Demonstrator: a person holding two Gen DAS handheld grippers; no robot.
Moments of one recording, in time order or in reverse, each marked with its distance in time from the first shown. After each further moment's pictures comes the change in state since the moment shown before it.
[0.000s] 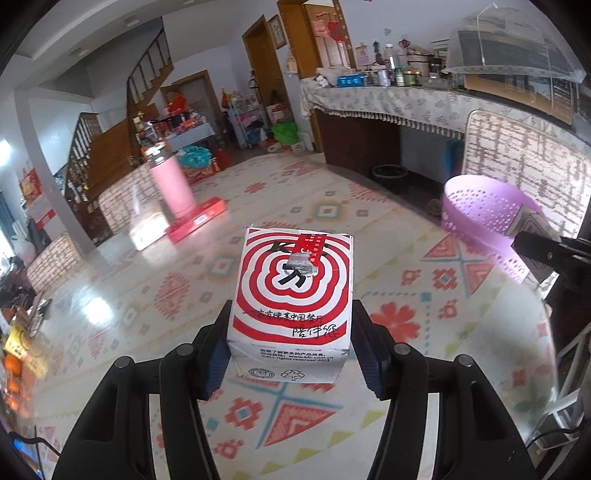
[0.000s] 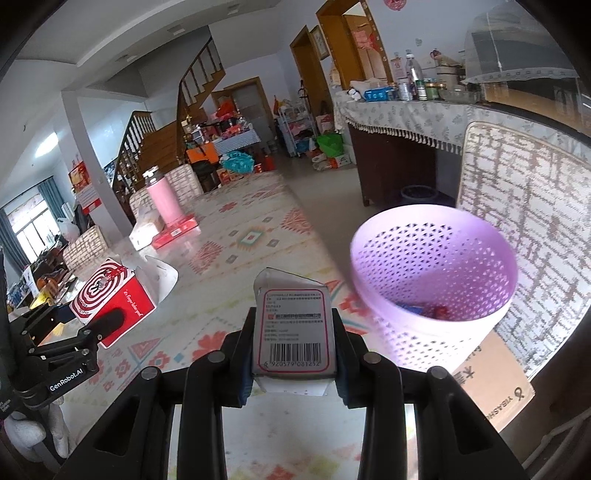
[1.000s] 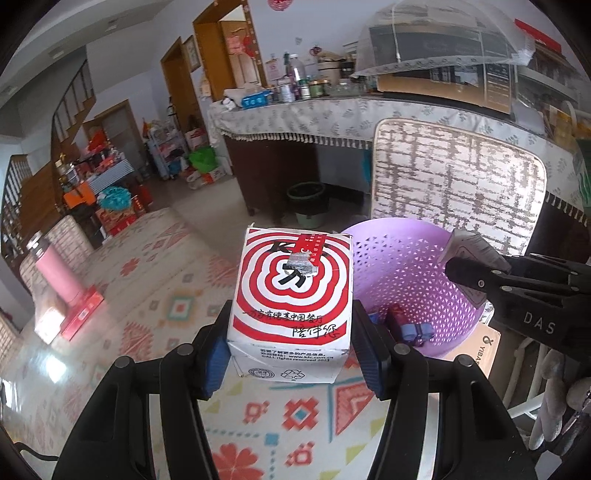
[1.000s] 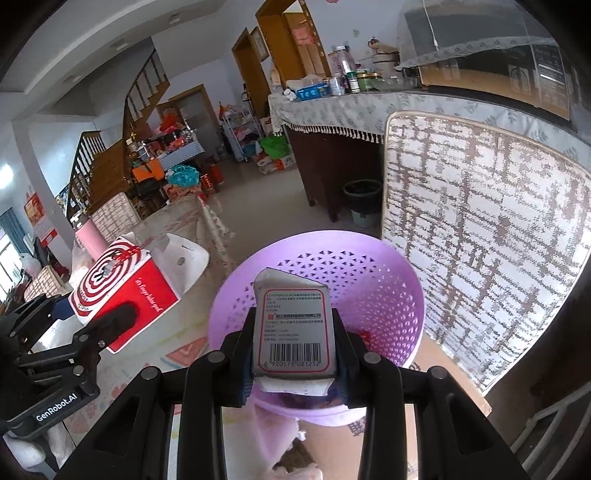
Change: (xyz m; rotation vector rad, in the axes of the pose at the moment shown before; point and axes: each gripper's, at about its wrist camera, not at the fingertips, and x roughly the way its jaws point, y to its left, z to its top) left arm 0.054 -0.144 0.103 0.167 -0.062 -0.260; right arm 0.018 -0.123 0.056 0.126 0.003 -0.154
